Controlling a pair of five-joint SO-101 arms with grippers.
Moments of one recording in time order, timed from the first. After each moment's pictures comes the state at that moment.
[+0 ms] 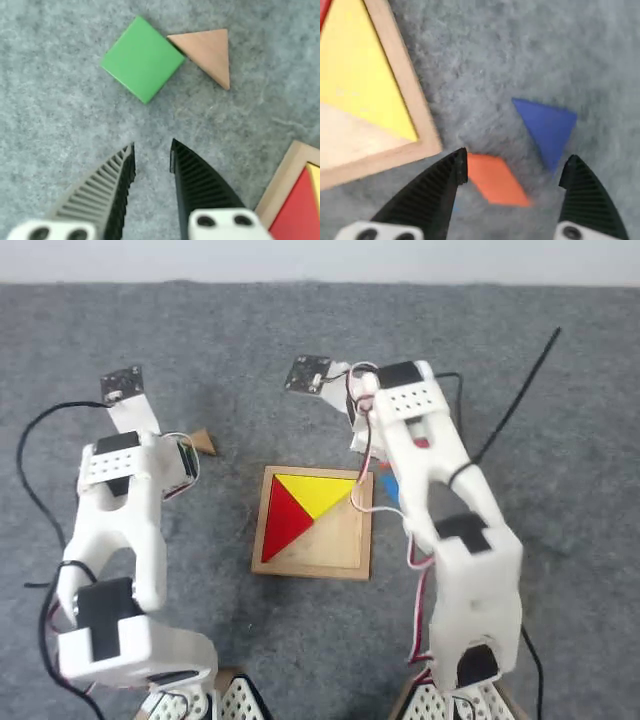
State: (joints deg) left arm -20.3 1.0 31.3 56.4 11.3; right arm -21.0 32.6 -23.0 74.9 56.7
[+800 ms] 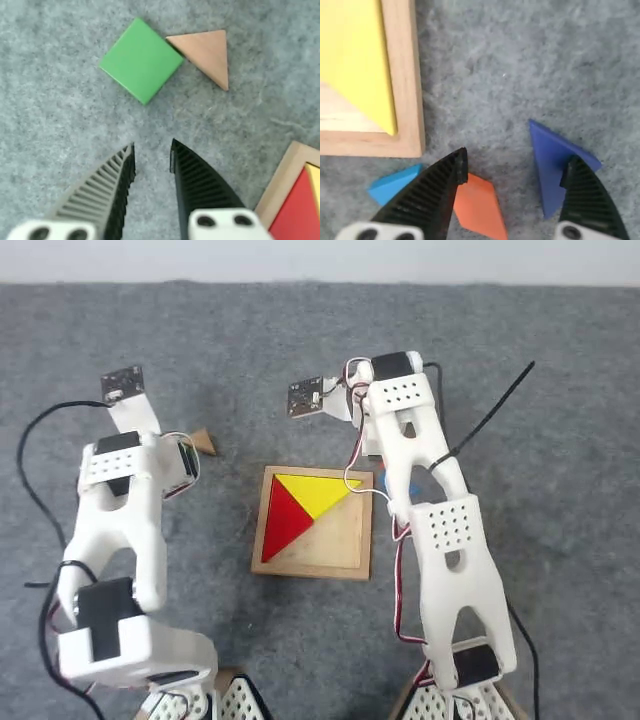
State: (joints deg) left arm -20.2 1.0 31.3 56.2 11.3; right arm -19.4 64.5 -66.0 96.7 73.1
